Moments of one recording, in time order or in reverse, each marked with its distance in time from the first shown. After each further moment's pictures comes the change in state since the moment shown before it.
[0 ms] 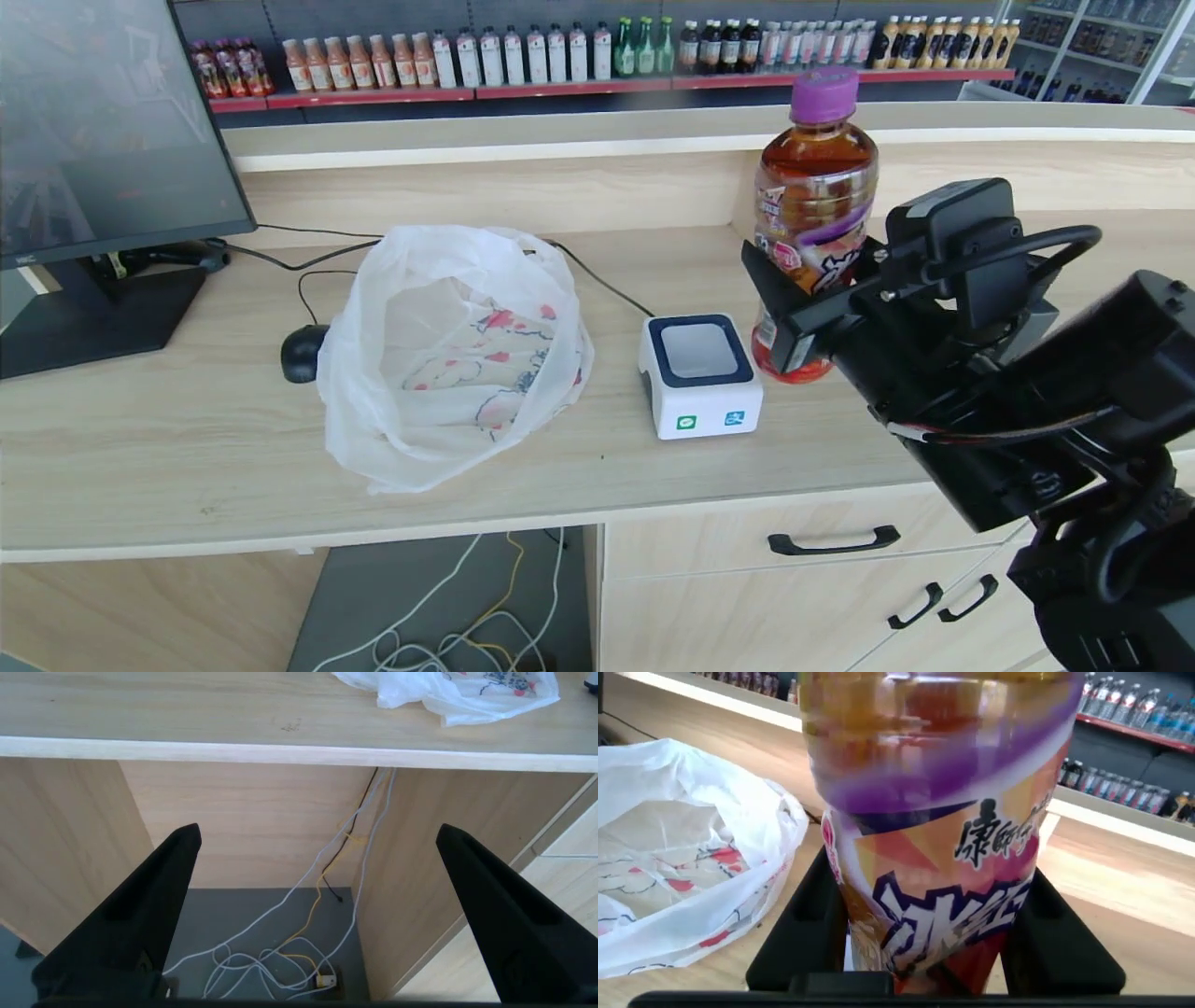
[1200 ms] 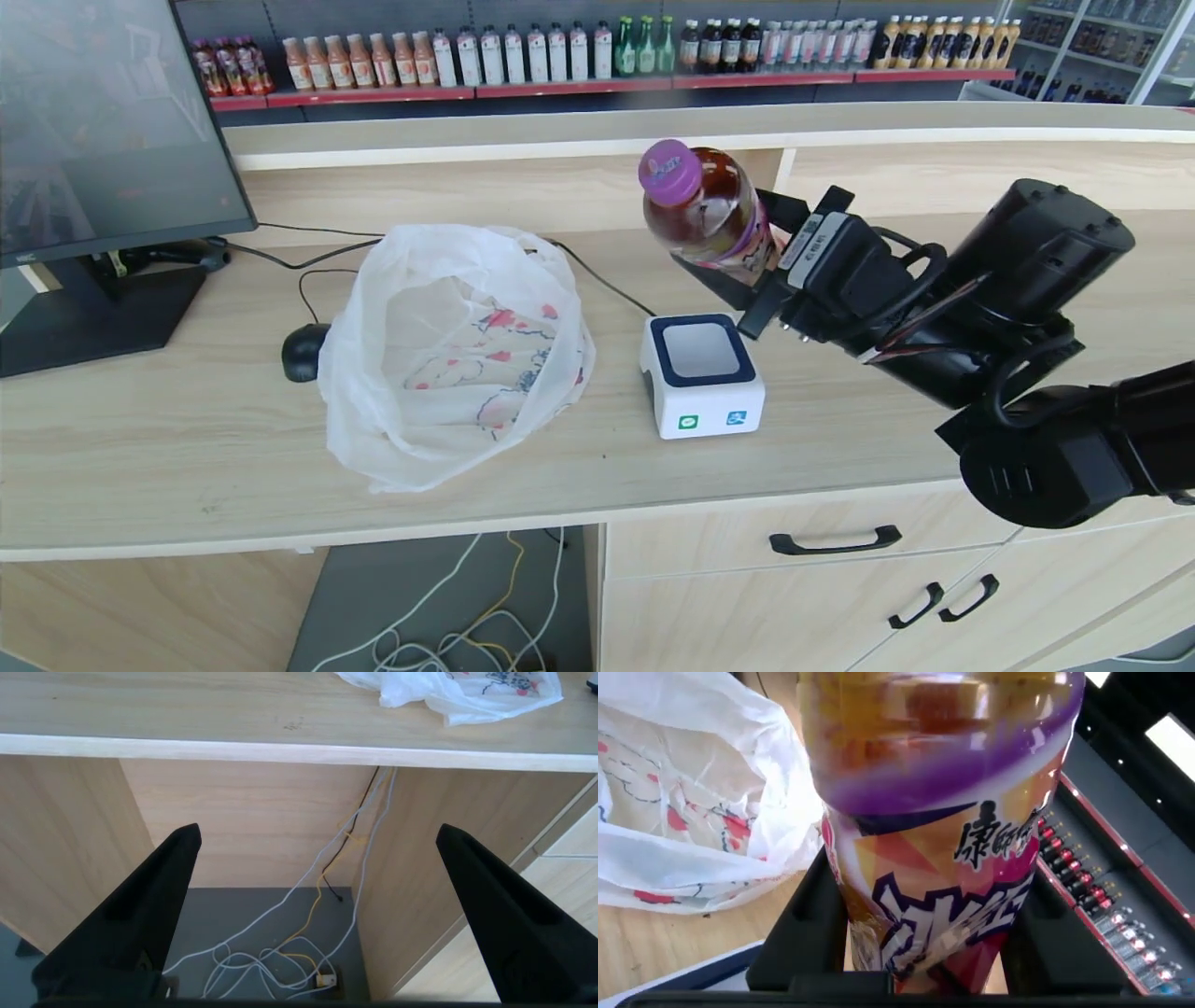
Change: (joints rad) left arm 0.000 0.000 0.000 0.000 0.000 0.000; right arm -0.169 0.112 -0.309 0.254 0.669 -0.452
